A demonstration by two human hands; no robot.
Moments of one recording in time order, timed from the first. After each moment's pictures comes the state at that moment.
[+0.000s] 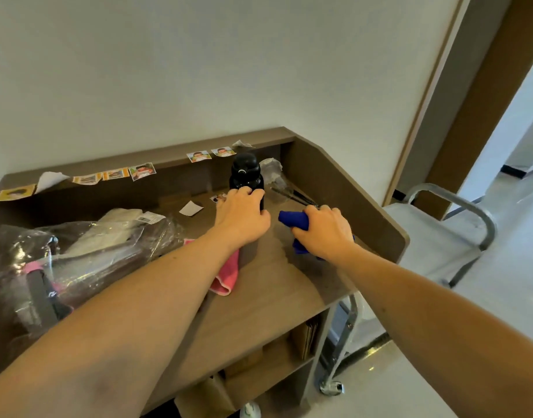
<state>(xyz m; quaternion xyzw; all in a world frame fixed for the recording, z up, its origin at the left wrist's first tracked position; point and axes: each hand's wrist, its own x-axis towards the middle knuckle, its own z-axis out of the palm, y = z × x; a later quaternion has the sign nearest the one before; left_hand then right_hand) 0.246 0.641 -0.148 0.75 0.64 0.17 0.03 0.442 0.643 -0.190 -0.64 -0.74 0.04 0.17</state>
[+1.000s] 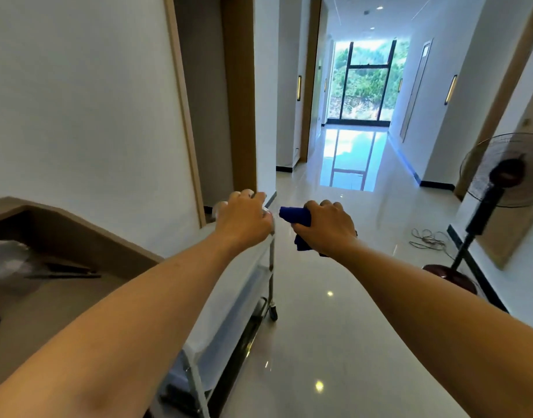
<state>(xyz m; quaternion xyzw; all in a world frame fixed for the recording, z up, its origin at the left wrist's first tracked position) 0.658 0.563 -0.106 0.92 0.31 0.24 0.06 0.798 0.438 -0.127 -0.87 -0.44 -0.13 0.21</state>
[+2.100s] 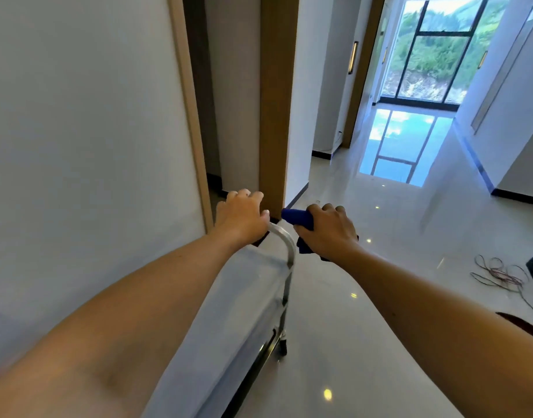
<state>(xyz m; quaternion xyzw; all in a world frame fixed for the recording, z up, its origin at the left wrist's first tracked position) 0.893 0.832 -0.151 0.89 0.42 0.18 0.08 1.050 0.715 -0.171 -0.84 -0.50 -0.07 0.18</state>
